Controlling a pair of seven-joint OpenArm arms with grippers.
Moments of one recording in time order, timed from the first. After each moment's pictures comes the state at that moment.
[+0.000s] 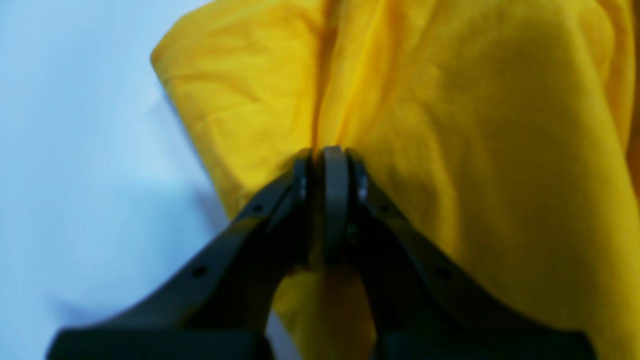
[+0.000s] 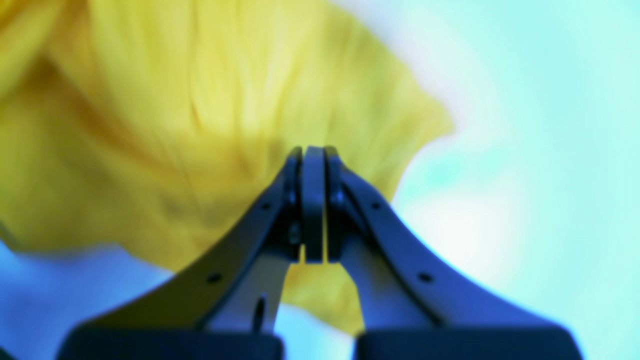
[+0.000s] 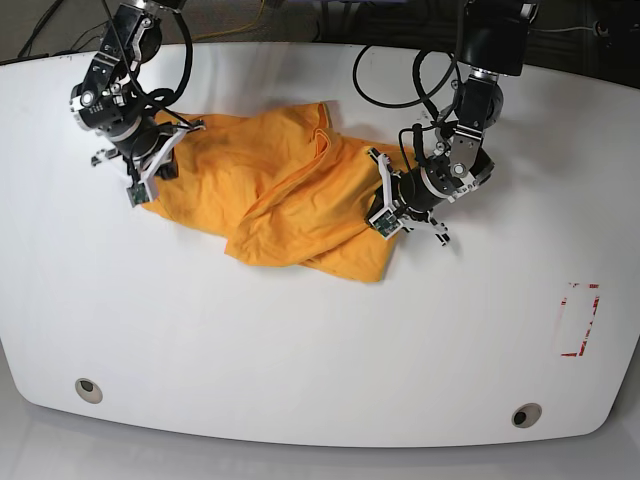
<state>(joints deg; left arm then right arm) -1.8 -6.3 9.2 77.8 16.0 -36.0 16.3 -12.0 3.2 28.1 110.1 14.5 40.1 -61.0</state>
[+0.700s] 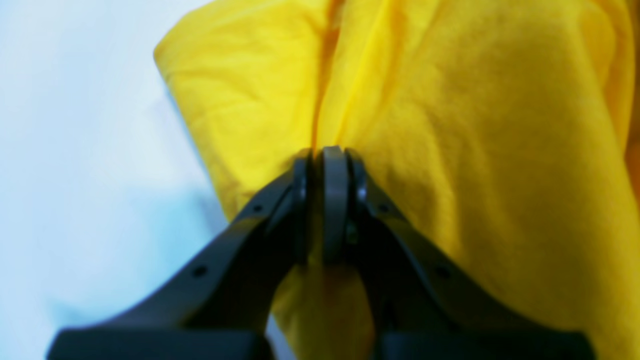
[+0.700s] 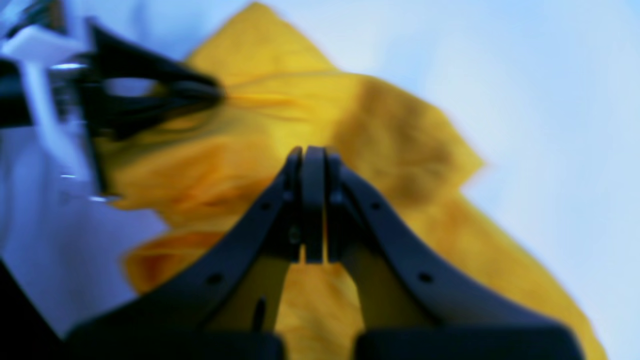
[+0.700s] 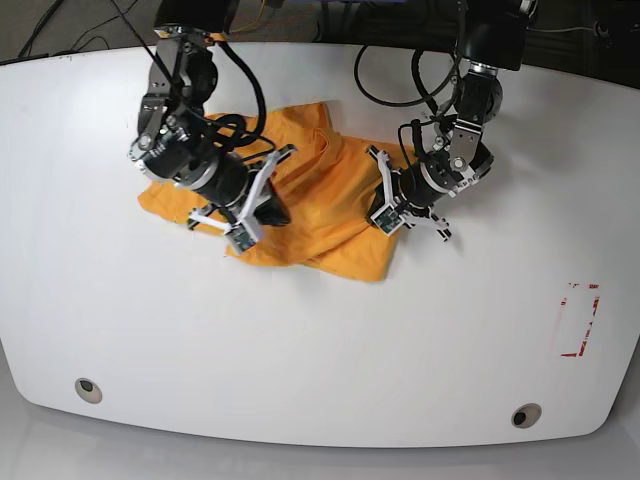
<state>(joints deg) -0.8 -6.2 9.1 78.2 16.1 -35.3 15.3 -4.4 -2.6 8.5 110.8 21.4 40.4 -64.7</state>
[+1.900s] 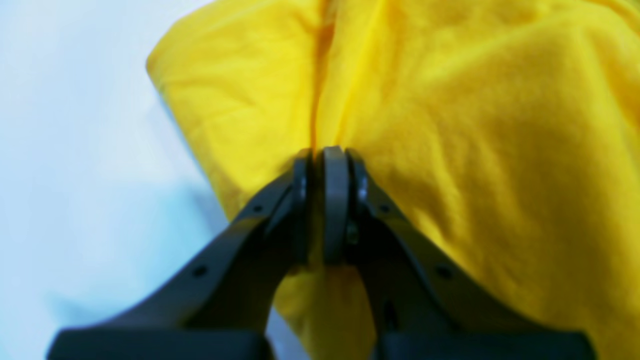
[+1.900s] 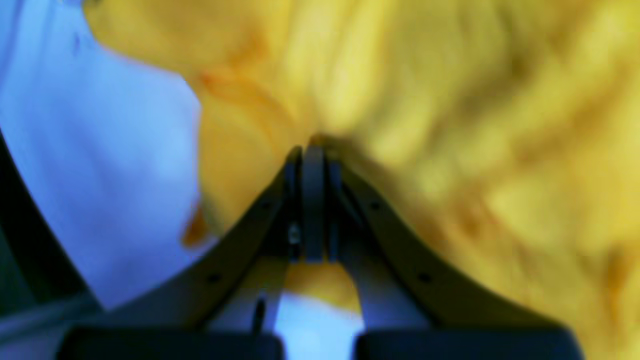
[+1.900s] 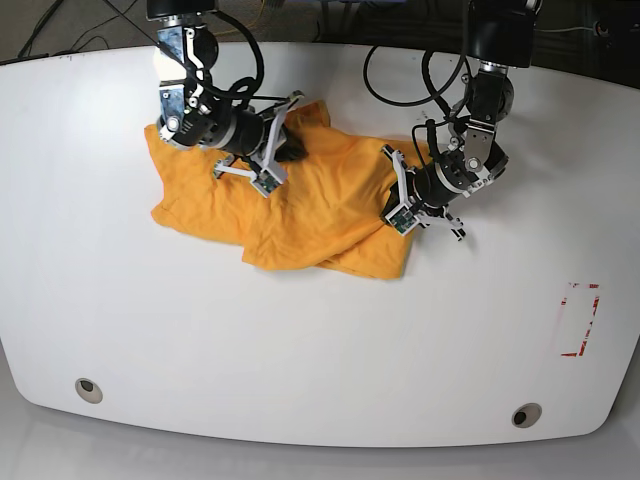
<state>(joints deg) -0.3 -8.1 5.9 79.9 16.2 -36.4 16.5 -11.8 6.1 0.0 98.3 18.7 40.5 -55.7</state>
